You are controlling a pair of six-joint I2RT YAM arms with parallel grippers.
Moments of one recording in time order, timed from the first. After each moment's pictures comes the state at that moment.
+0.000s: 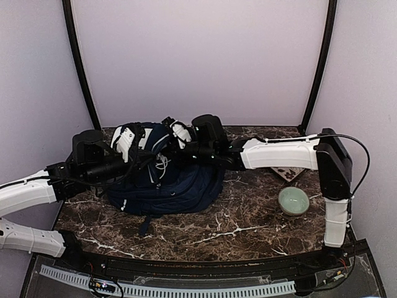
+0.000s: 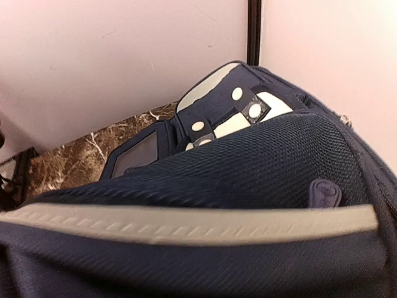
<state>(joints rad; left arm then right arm) -0.79 0.99 0.74 -0.03 0.02 0.09 0.98 1.97 1.51 0.12 -0.16 -0.04</state>
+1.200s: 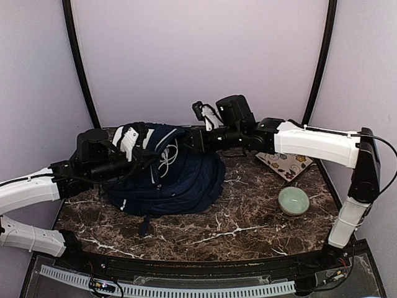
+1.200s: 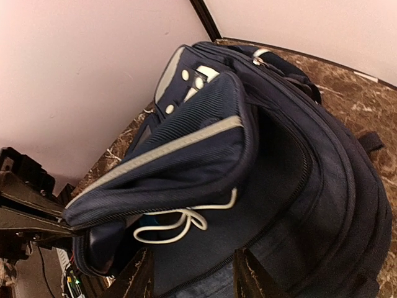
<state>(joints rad) -0.78 1.03 0.75 -0.02 0.03 0.07 0.91 1.75 1.50 -0.20 -0.20 0.40</state>
